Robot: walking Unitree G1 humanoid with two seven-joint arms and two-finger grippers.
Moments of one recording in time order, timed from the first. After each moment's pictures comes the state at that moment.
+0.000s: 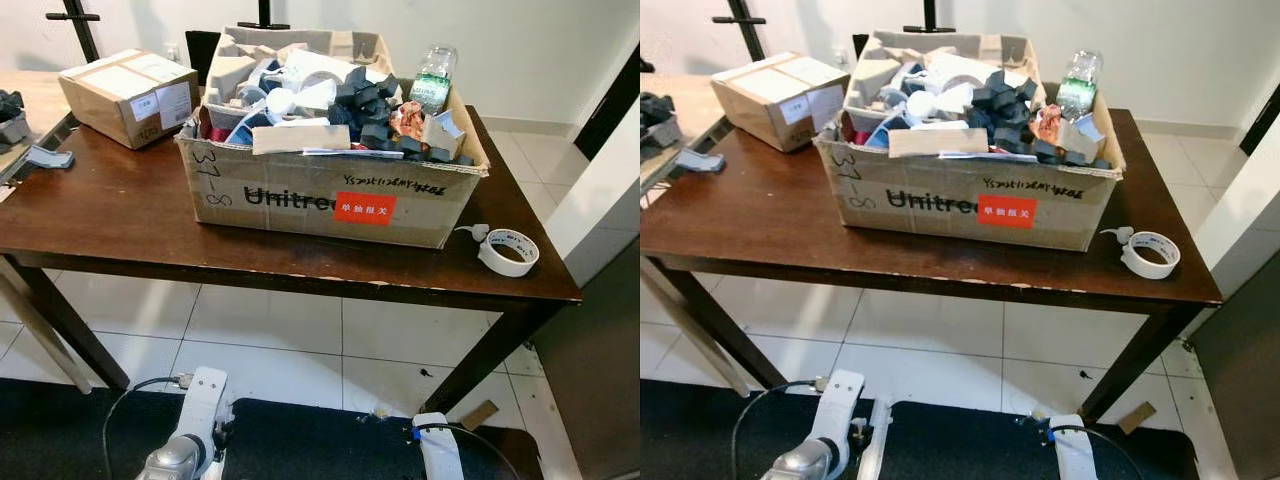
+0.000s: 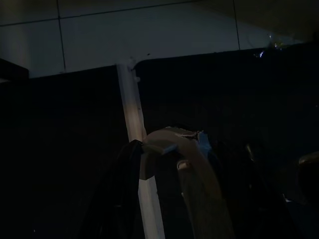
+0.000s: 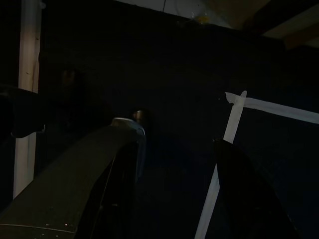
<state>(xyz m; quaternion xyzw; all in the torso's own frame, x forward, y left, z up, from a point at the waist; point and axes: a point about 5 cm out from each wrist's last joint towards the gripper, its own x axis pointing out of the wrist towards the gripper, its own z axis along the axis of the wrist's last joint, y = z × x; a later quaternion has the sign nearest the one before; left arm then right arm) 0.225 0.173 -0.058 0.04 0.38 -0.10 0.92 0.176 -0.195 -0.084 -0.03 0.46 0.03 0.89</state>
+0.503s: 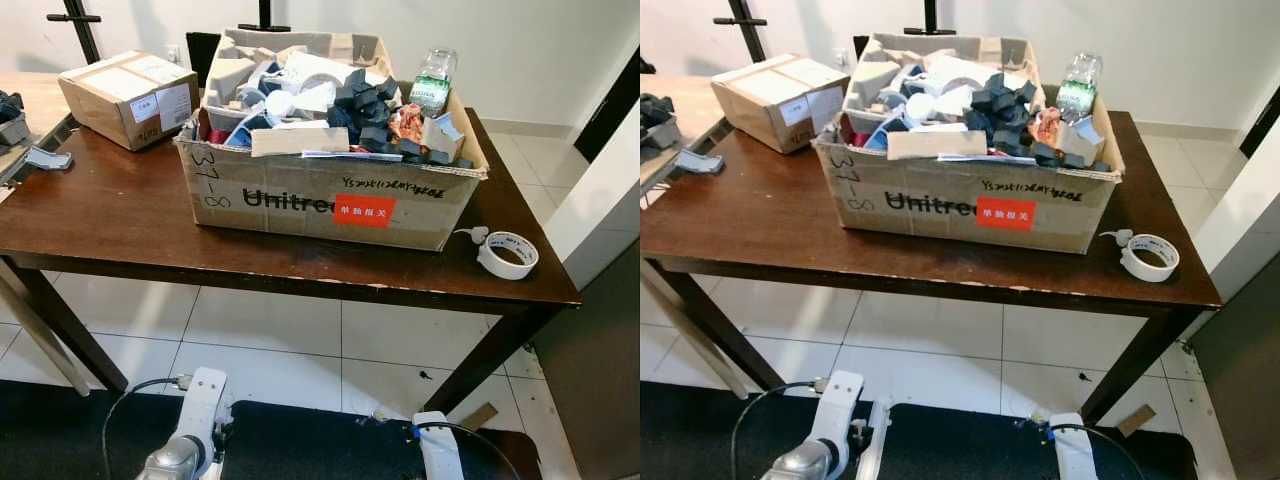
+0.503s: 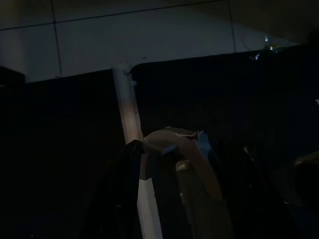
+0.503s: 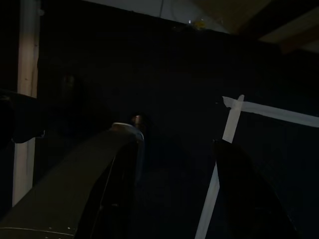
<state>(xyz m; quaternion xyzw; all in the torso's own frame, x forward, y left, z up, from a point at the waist) 0.225 0.173 -0.058 0.04 0.39 -0.10 0.92 0.179 -0.195 -0.083 -0.03 0.46 0.03 0.89</state>
